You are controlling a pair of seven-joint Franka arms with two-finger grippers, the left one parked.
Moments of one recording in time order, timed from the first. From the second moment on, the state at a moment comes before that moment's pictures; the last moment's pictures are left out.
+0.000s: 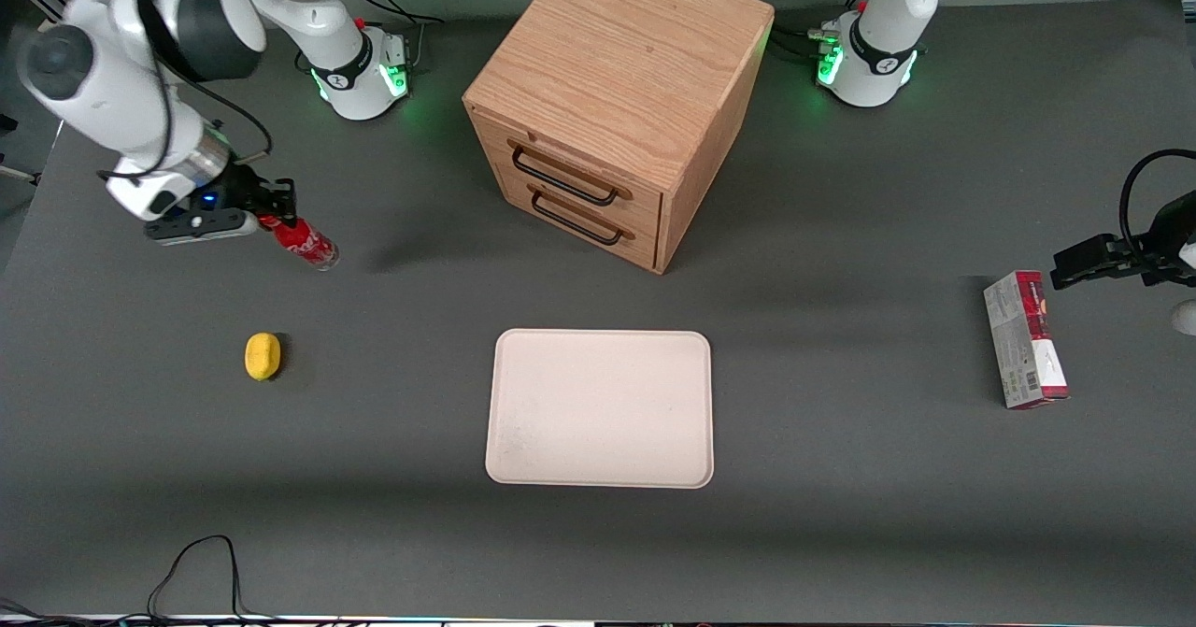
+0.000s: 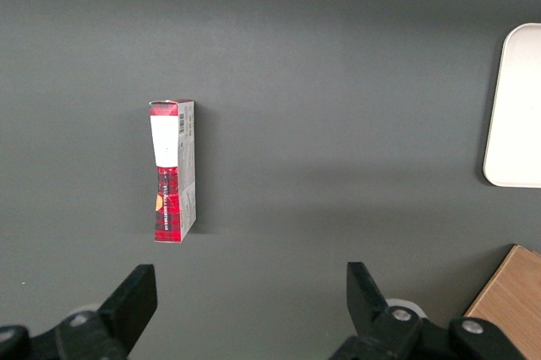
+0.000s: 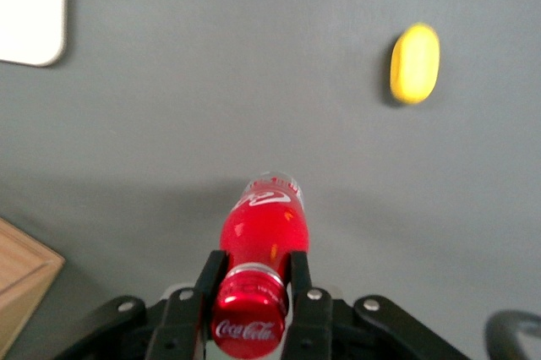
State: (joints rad) arm 0.13 -0.25 -0.03 -2.24 0.00 1.94 0.00
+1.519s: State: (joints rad) arm 0.19 0.87 0.38 -0.98 -0.24 1.95 0.43
